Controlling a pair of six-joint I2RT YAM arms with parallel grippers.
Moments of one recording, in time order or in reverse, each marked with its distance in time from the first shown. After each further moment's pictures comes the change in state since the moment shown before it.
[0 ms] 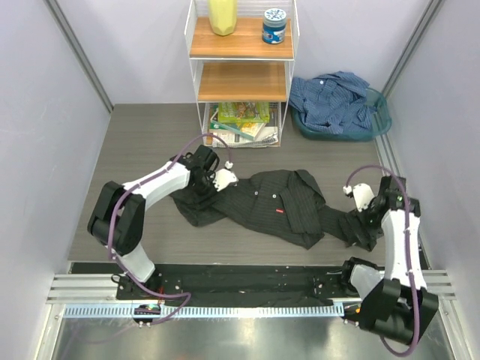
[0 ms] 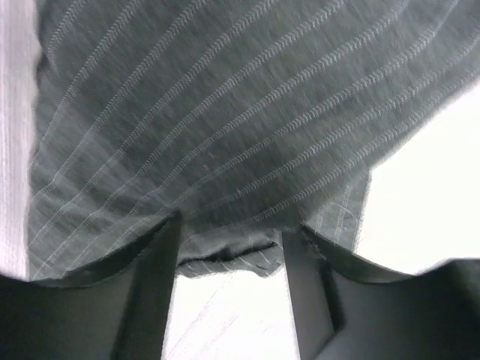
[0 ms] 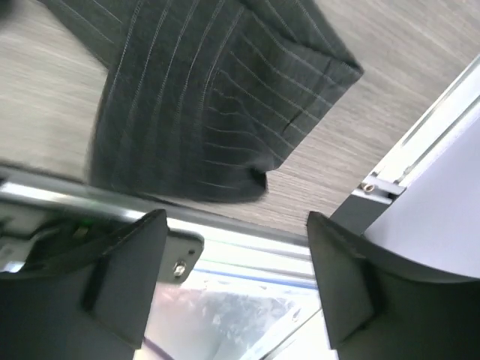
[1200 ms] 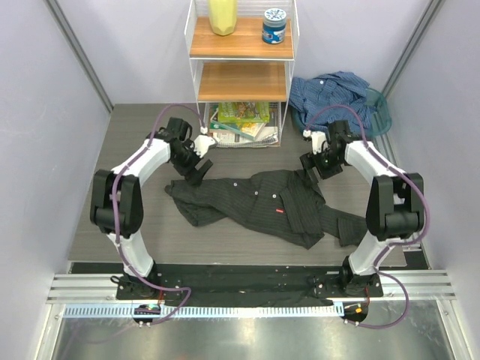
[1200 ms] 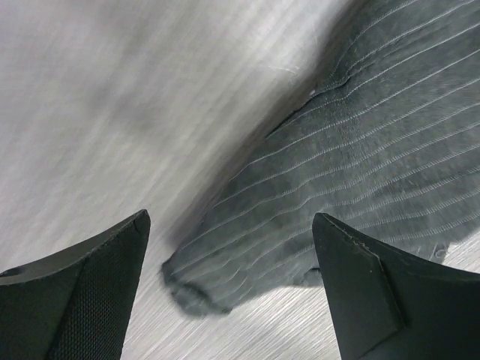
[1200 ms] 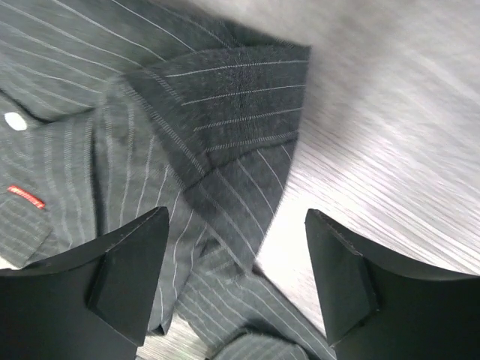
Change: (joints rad) left arm 0.274 0.100 0.238 0.001 0.166 -0.004; right arm 0.403 0.783 0.549 0.296 -0.294 0.440
